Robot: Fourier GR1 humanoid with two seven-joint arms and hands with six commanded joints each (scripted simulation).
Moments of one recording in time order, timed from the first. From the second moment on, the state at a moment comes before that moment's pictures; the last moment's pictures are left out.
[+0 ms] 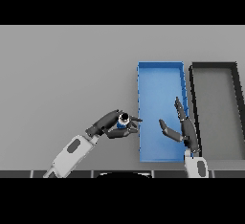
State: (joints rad) left arm -0.27 0.18 -0.60 -1.62 0.15 -0.17 -0.04; right arm 0.18 -0.11 0.10 -1.73 0.12 0.08 -0.11
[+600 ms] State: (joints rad) left arm -0.28 0.17 -0.60 -1.60 0.14 -0.18 -0.02; right arm 0.00 -0.32 0.17 -2.04 -0.27 0.41 0.13
